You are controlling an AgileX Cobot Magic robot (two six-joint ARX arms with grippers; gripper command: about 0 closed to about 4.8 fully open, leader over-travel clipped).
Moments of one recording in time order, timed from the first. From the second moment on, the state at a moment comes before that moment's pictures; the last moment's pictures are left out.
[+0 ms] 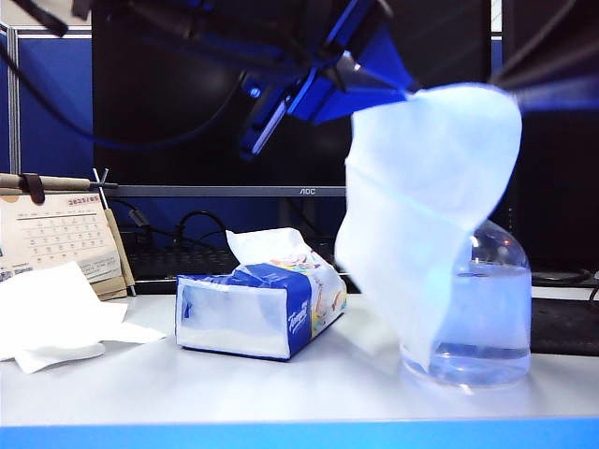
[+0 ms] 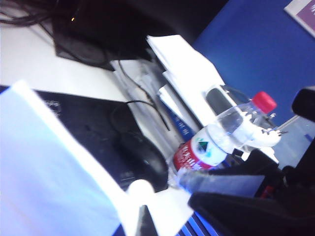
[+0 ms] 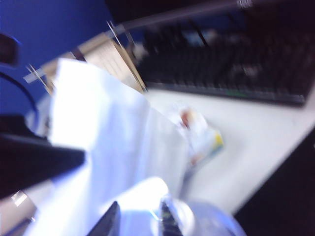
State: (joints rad) left arm -1.02 1.47 0.70 0.64 -0.03 -0.63; right arm 0.31 0.60 0.30 0.10 -0.47 0.29
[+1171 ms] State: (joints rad) left arm -1.08 1.75 0.42 1.42 -0.16 -0.87; right arm 0.31 0.62 0.30 0.11 -0.39 0.26
